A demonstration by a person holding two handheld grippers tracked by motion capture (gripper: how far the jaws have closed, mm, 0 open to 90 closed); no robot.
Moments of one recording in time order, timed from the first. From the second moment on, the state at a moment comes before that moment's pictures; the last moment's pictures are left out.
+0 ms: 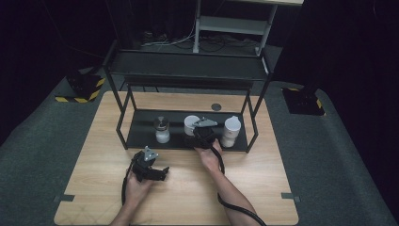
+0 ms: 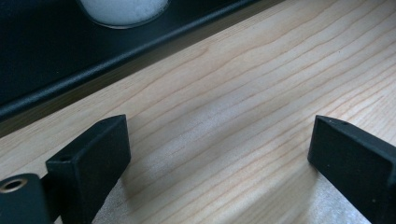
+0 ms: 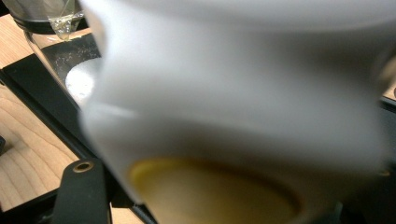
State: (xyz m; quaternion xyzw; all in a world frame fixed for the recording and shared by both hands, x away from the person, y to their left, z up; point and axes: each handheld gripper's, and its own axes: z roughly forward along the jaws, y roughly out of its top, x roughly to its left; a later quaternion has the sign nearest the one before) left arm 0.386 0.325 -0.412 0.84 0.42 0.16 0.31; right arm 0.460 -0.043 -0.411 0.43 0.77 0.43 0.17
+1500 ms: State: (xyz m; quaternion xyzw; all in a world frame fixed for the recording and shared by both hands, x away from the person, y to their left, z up) left arm 0.386 0.325 -0.412 0.84 0.42 0.16 0.31; right arm 0.428 -0.076 -0.405 0.43 0.78 0.43 0.16
